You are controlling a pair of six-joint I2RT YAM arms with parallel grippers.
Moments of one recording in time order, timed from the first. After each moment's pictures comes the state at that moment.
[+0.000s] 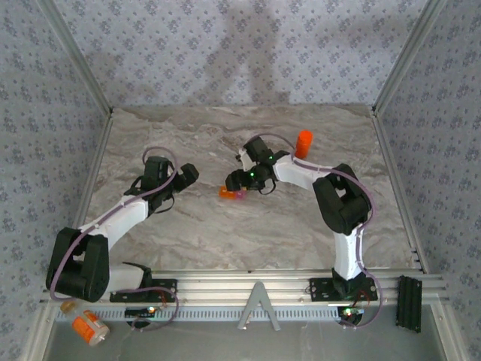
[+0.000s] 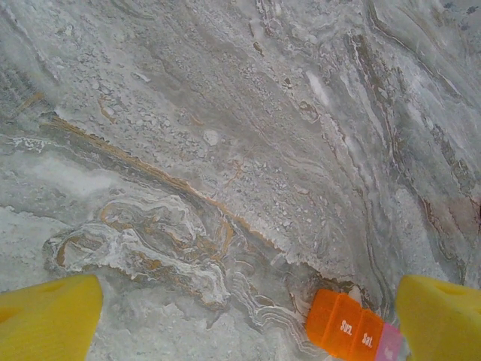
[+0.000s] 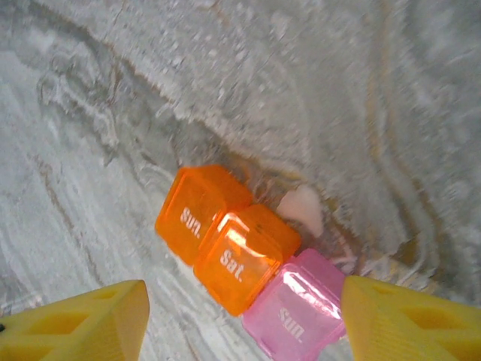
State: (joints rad) left arm -0.28 1.29 0.66 -0.11 0.08 -0.79; right arm 0.63 1.96 1.35 -0.45 -0.43 0.40
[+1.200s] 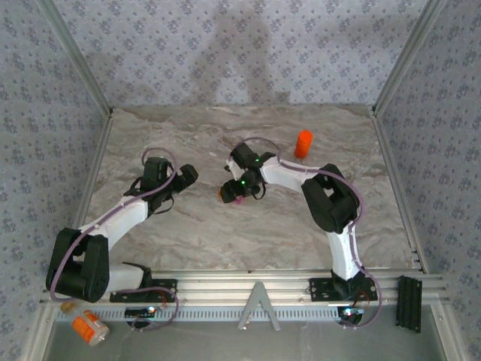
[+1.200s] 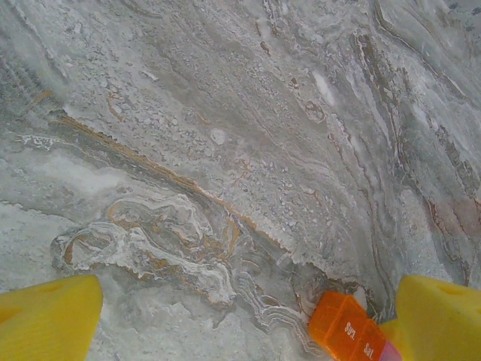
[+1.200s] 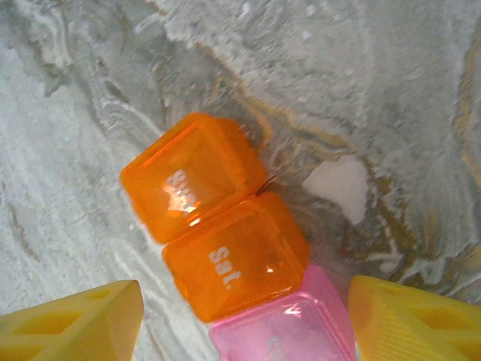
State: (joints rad) left arm -0.27 1.29 0.65 -0.10 0.08 -0.79; right arm 0.72 2.03 1.44 -0.60 -0.31 0.24
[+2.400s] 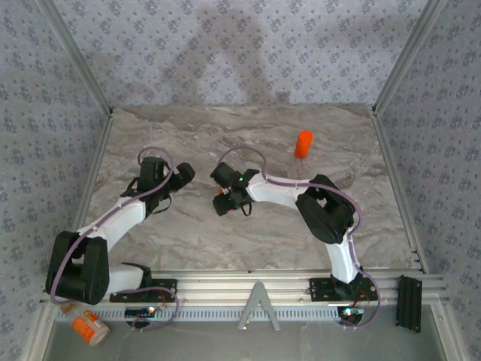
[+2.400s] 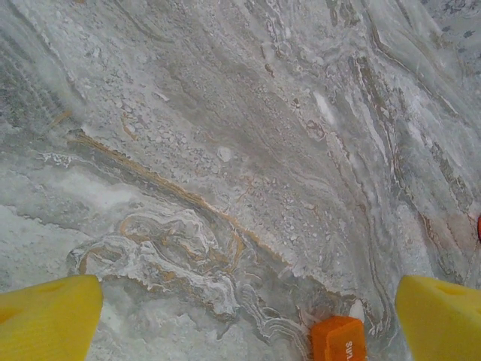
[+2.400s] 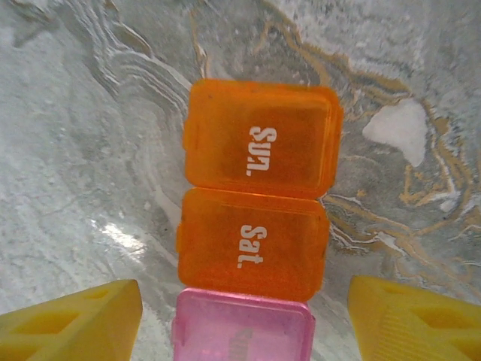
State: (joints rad) left arm -0.24 1.27 0.64 -0.09 0.09 -0.79; right arm 0.90 2.02 1.40 -0.58 0.04 0.36
